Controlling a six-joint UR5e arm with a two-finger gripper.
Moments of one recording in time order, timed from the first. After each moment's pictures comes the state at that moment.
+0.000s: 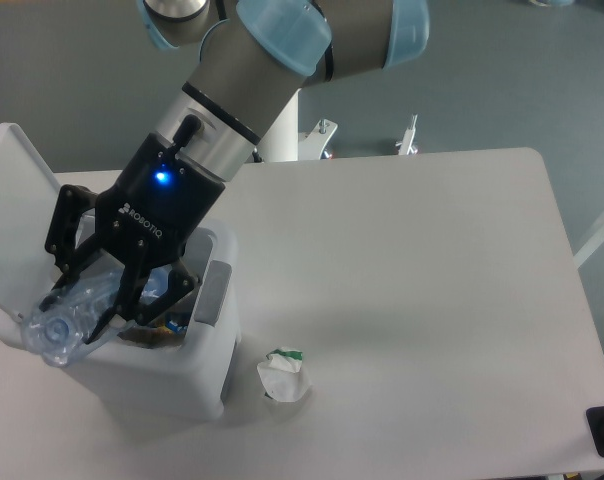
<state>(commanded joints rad) 2.31 -1.84 -1.44 -0.73 0.68 0.50</state>
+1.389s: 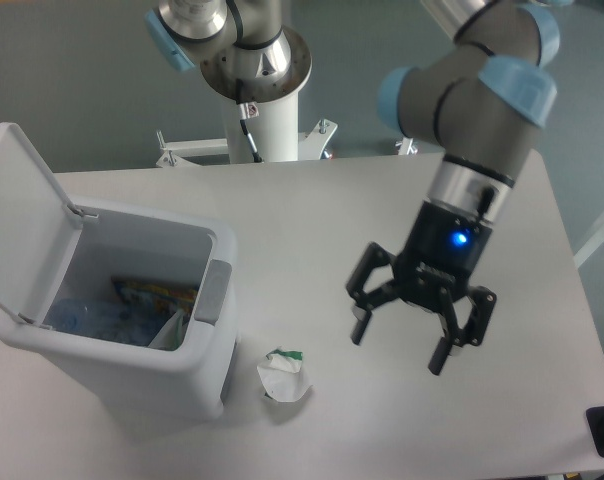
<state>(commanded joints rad) 2.68 -2.05 -1.48 -0.74 0.84 0.56</state>
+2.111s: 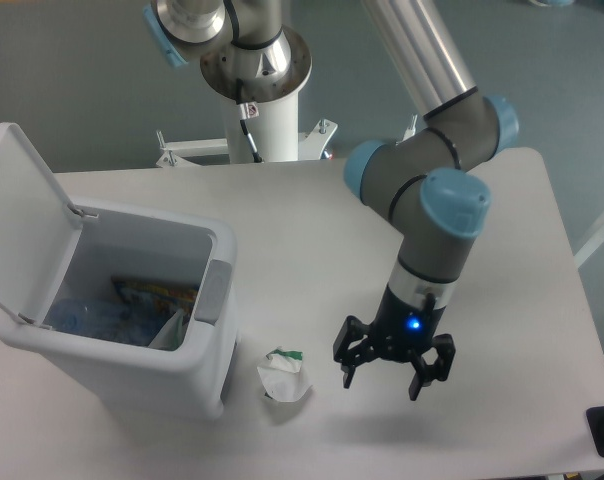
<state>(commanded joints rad) 2.56 -2.12 -1.56 -0.74 1.15 0.65</state>
